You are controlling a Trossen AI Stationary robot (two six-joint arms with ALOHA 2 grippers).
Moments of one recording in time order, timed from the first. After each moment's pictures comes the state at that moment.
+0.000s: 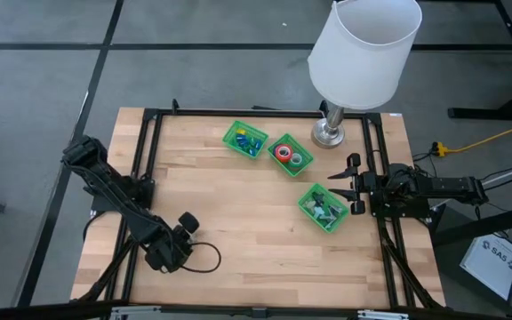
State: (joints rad) left arm -0.79 1.48 0.84 -0.78 -0.16 -0.09; right arm 0.03 0.00 0.01 0.02 -0.02 -0.14
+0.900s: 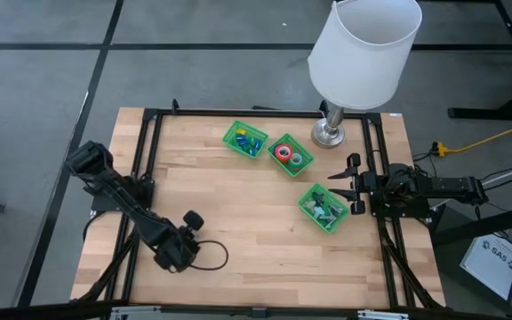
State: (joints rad) left arm -0.75 1.56 0.85 -0.73 -0.21 -0.12; right arm 0.03 0.00 0.01 0.02 -0.02 -0.14
